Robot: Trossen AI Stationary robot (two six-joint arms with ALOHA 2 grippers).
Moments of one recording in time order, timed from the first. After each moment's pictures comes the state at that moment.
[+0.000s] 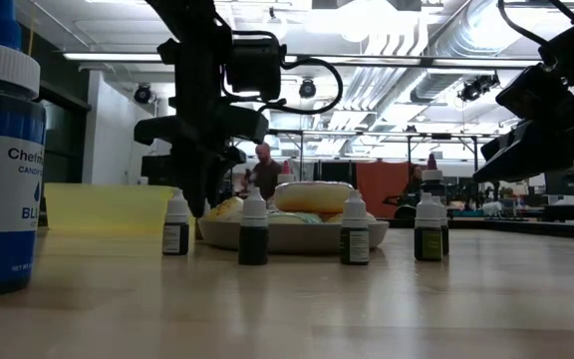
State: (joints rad) left arm 0.11 1.81 1.21 -0.80 0.03 0.34; right arm 0.00 0.49 0.01 0.05 0.02 0.13
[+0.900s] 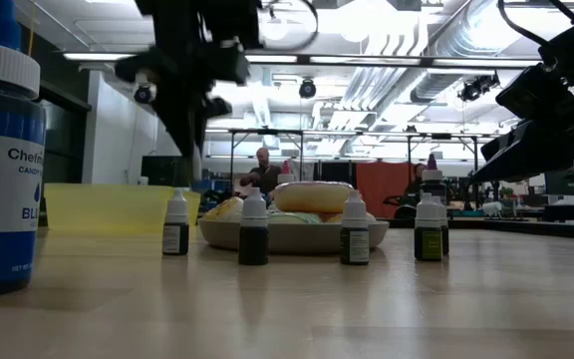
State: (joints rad) left arm 0.11 1.59 1.26 -0.98 0.04 0.34; right arm 0.00 0.49 0.01 0.05 0.02 0.13
